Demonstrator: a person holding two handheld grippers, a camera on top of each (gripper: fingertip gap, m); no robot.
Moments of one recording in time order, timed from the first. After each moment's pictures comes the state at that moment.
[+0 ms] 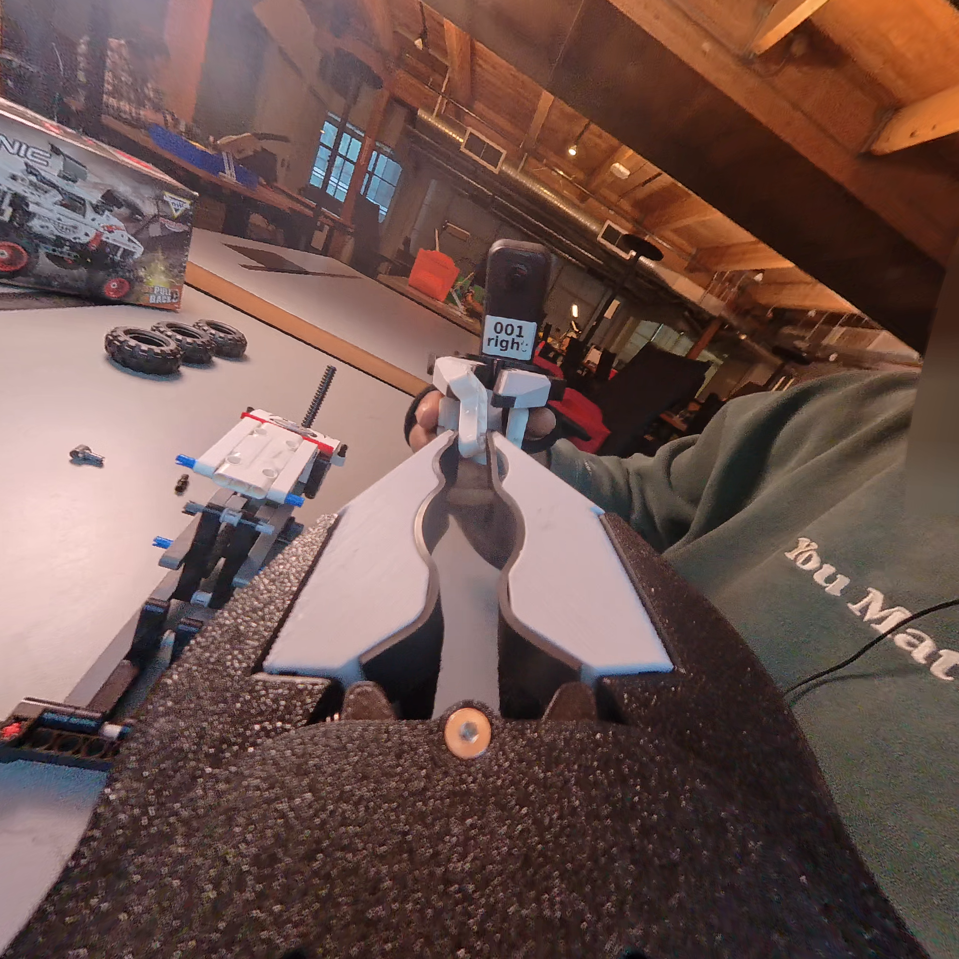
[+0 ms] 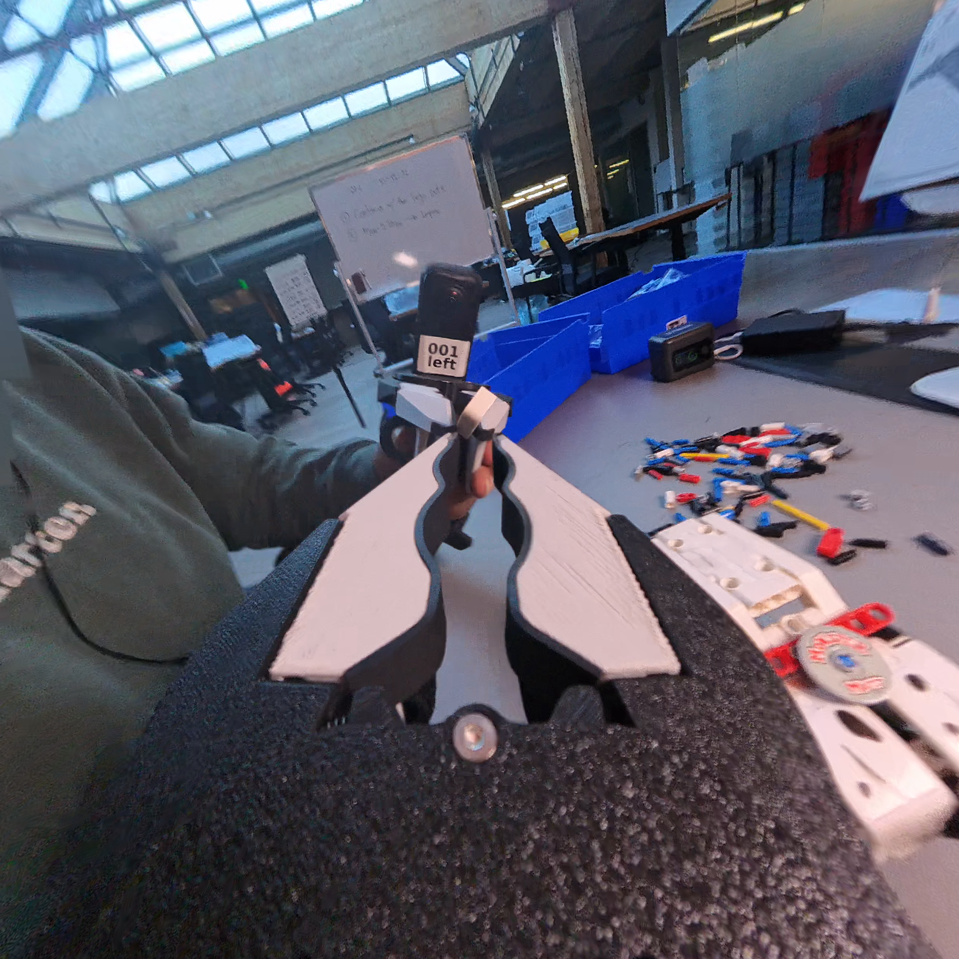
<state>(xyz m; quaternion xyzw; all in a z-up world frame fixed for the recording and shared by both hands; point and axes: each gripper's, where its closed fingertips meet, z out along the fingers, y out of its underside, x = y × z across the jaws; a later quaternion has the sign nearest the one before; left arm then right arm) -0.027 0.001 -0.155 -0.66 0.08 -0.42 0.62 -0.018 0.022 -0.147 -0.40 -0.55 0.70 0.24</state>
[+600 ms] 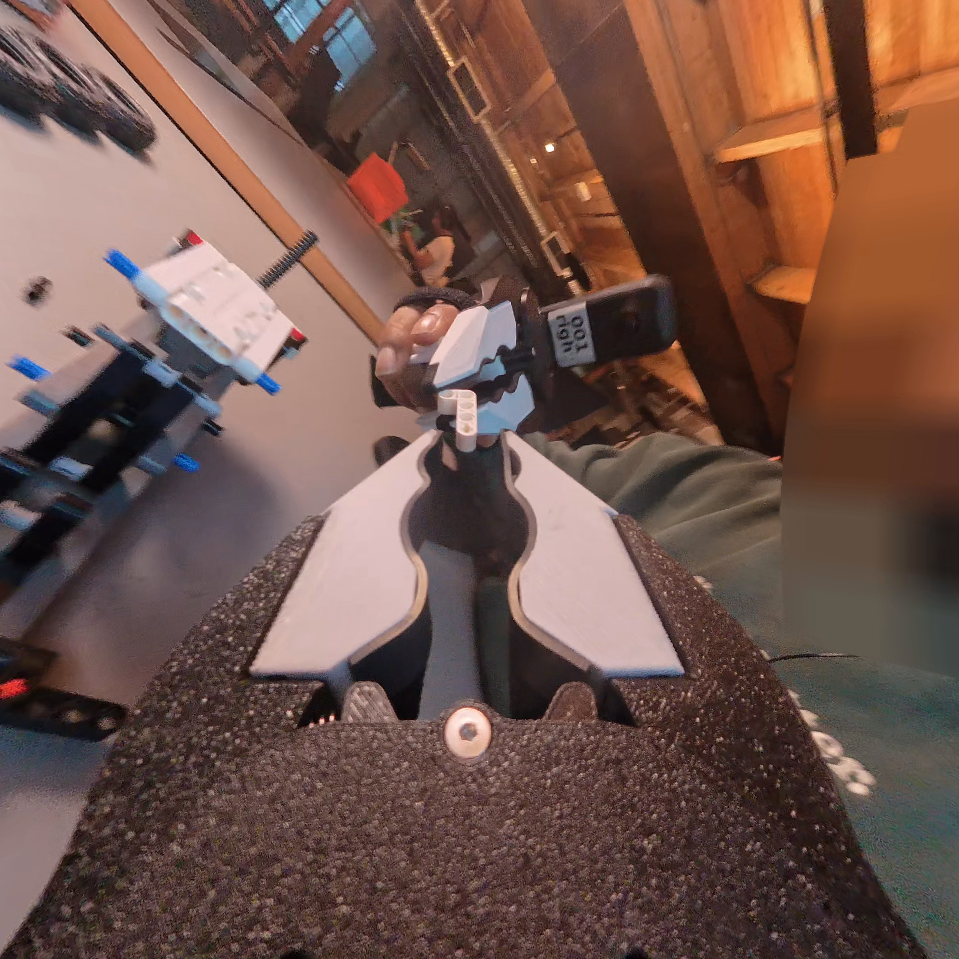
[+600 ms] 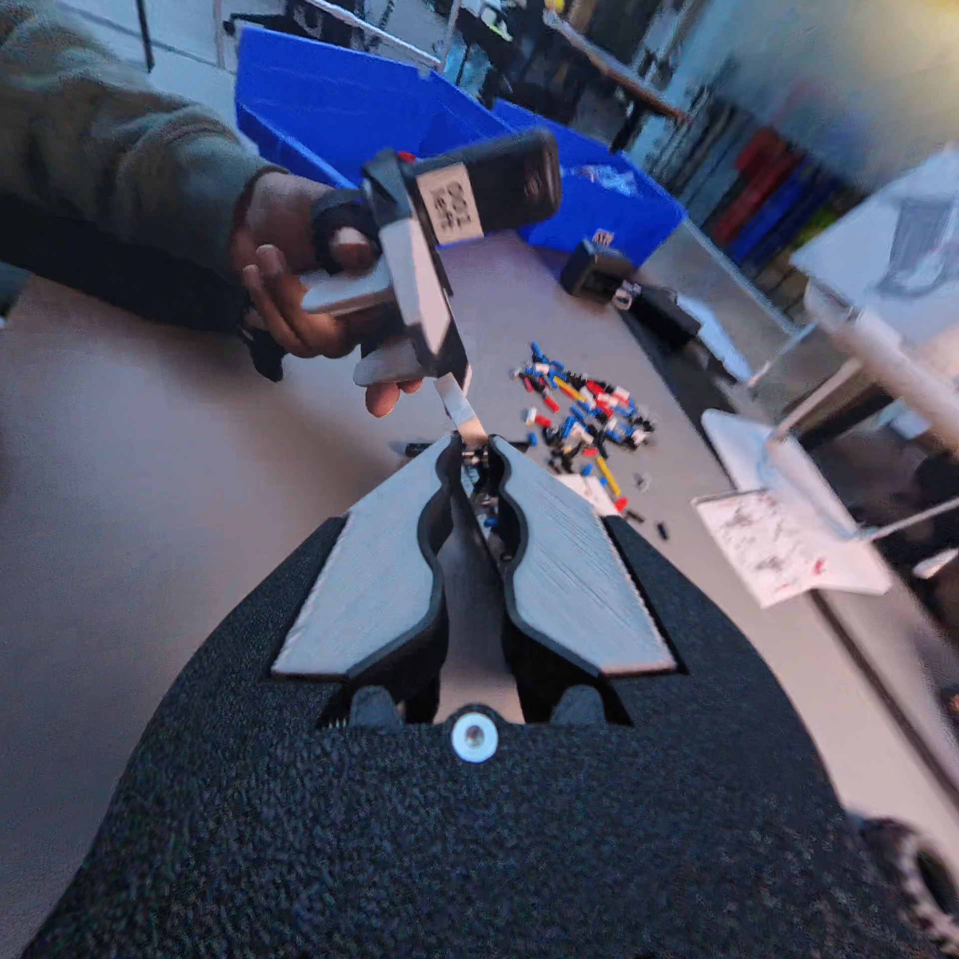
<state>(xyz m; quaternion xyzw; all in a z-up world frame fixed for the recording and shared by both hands) -0.017 0.008 -0.183 -0.65 -0.03 -0.59 0.47 -0.024 0.029 -0.194 -0.30 -0.76 0.41 0.41</state>
